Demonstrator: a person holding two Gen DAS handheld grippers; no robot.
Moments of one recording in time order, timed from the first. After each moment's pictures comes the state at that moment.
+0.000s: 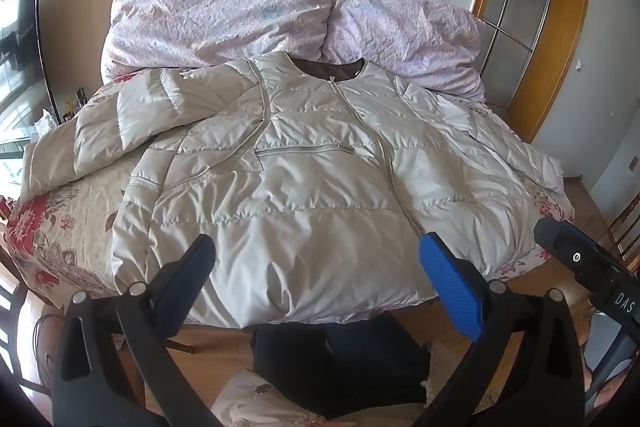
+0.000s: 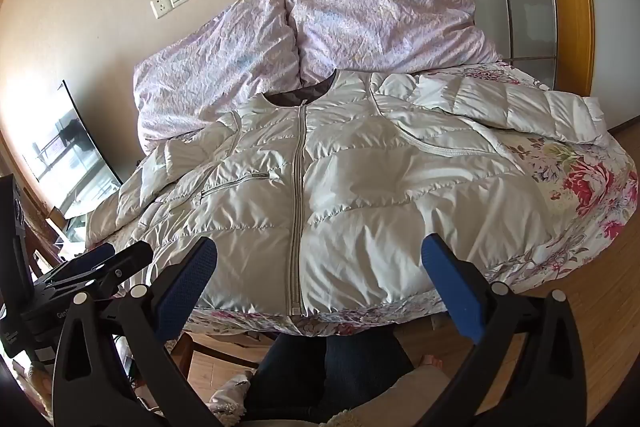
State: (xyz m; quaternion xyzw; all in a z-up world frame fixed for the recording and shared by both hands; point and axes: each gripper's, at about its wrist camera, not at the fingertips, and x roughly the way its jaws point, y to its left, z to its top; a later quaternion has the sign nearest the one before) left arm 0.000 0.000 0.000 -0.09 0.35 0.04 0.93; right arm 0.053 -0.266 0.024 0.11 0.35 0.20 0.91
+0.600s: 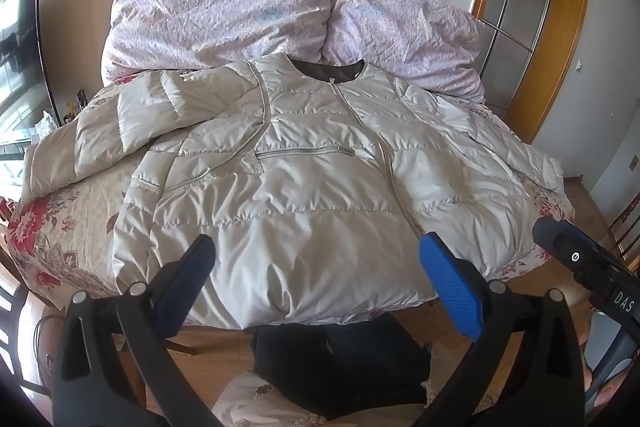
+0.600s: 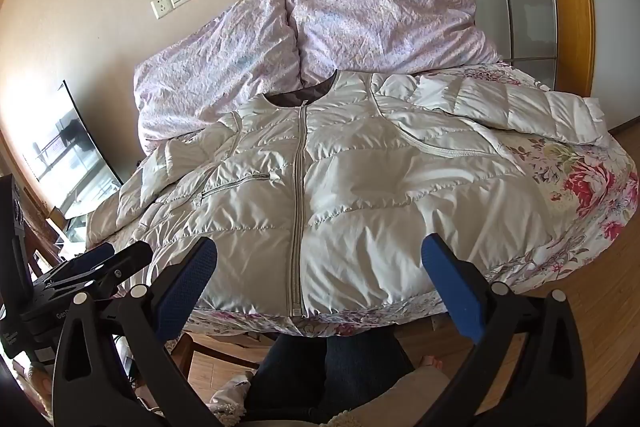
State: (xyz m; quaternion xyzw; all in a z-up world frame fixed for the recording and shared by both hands) left arm 0.000 0.000 0.000 -0.09 0.35 0.04 0.93; right arm 0.054 -0.264 0.024 0.11 0.35 0.20 0.91
